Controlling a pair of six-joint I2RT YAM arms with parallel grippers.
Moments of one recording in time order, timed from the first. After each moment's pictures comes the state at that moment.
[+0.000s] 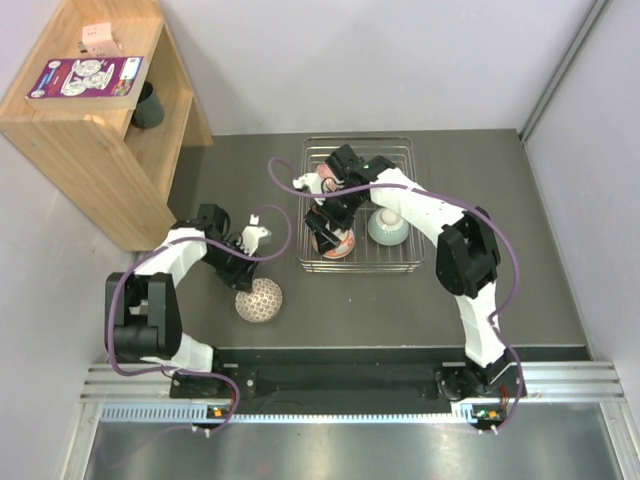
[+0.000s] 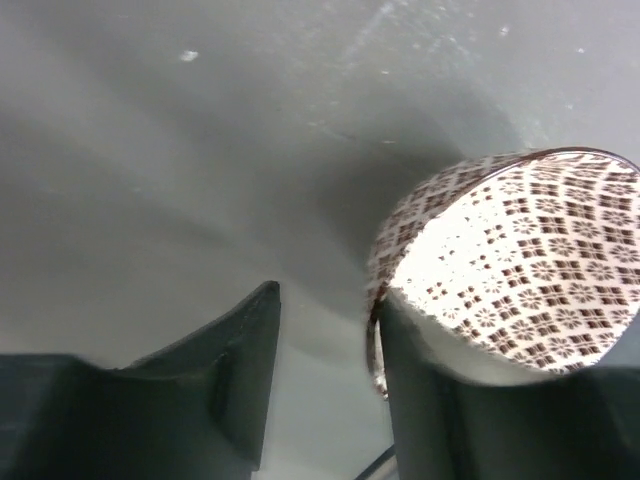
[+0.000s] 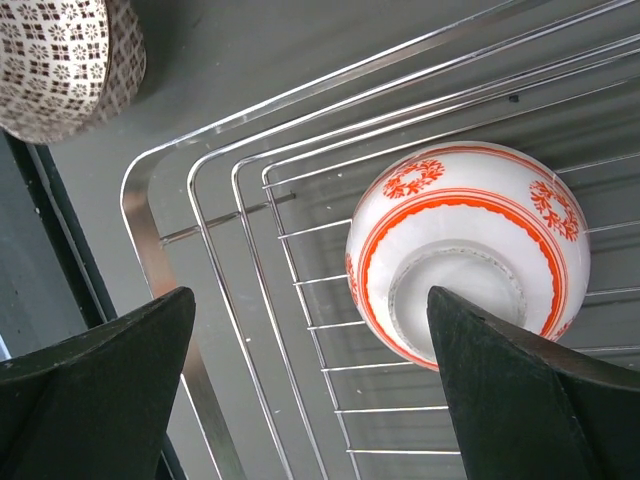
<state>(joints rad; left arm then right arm) -0.03 1.48 0.90 -0.83 0.46 0.70 0.67 2.11 1.91 -0.97 -0.55 -0.40</state>
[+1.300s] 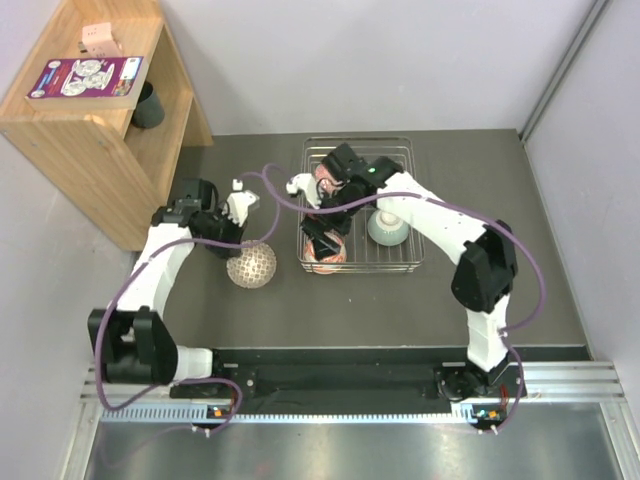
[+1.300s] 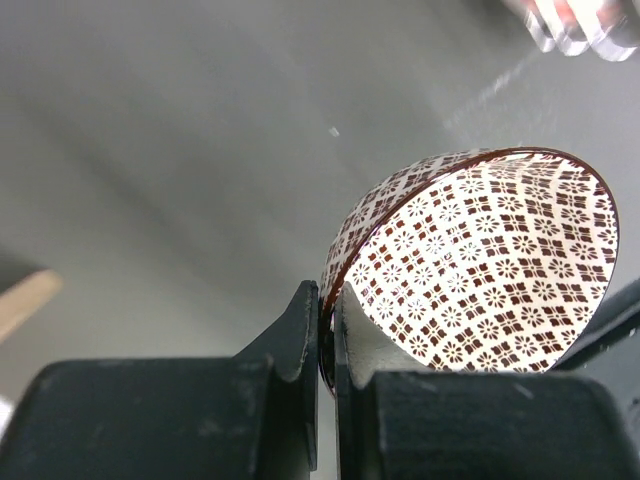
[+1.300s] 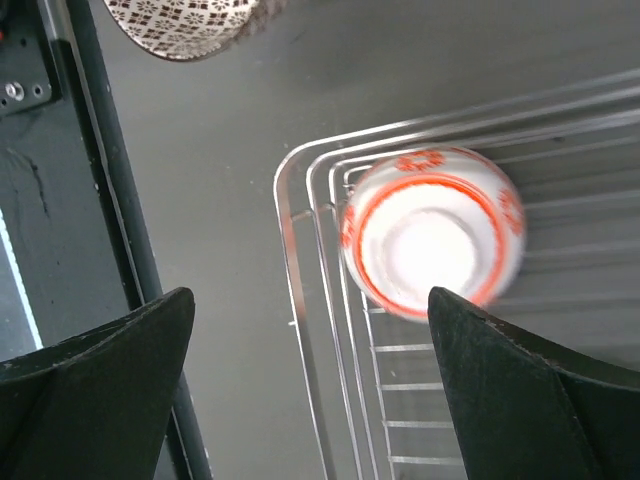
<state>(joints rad) -0.04 1.36 1.08 -0.87 0.37 0.54 0.75 1.97 1.87 -1.01 -0.54 -0.44</state>
